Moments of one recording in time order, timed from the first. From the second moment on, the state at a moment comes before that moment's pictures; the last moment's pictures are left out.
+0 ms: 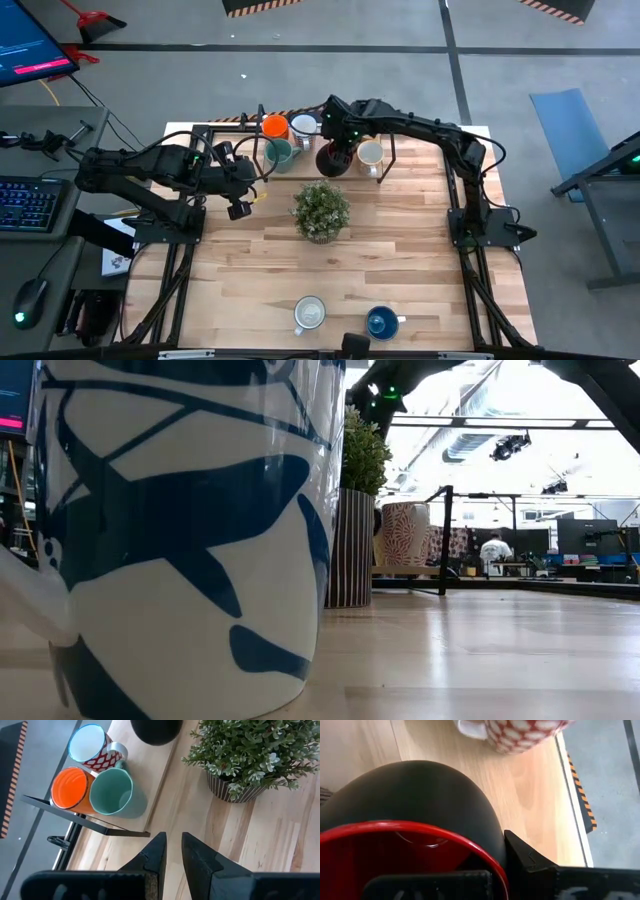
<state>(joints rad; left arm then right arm) -0.14 1.21 1.44 -1.33 -0.50 -0.29 -0.46 2.02 1.85 -0.98 0.05 -0.25</state>
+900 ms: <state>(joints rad) -0.14 1.21 1.44 -1.33 -0.50 -0.32 -0.48 2.02 1.80 -0.91 0.08 -0.26</state>
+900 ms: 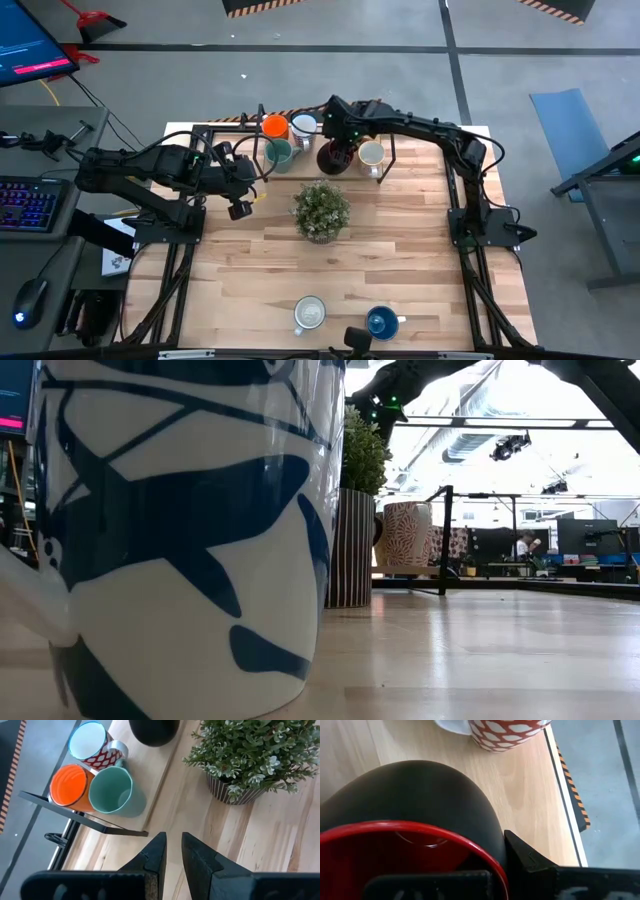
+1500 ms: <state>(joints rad) -0.14 1.21 1.44 -1.33 -0.50 -0.33 -0.49 2.02 1.80 -0.91 0.10 -0.36</state>
